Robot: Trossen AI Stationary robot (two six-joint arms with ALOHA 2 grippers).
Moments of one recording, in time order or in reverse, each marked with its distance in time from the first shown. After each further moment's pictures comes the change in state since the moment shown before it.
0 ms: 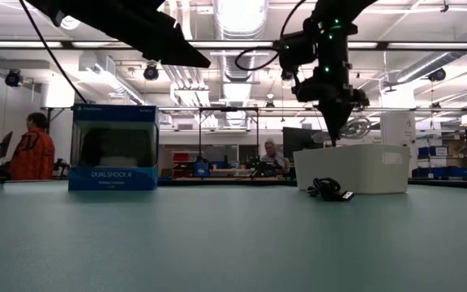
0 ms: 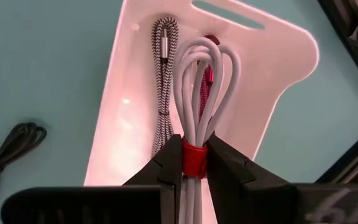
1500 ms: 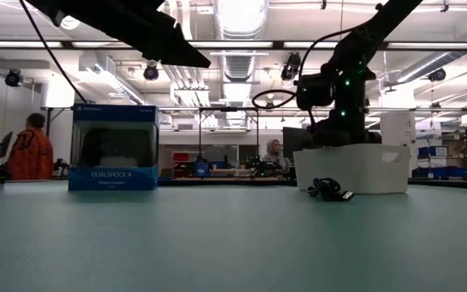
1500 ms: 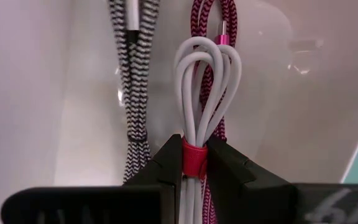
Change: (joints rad) left arm 0.000 0.000 0.000 0.000 0.000 0.000; right arm -0.107 -0.007 -0.367 0.407 -0.068 -0.051
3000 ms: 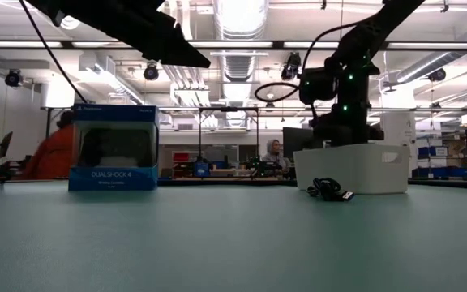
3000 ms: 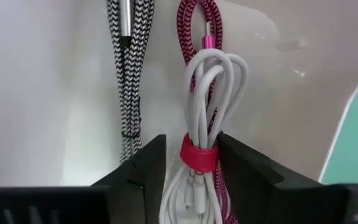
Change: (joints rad) left arm 0.000 0.000 -0.001 0.001 0.000 0.000; right arm 0.000 -0.051 -0.013 -0.001 -0.001 0.028
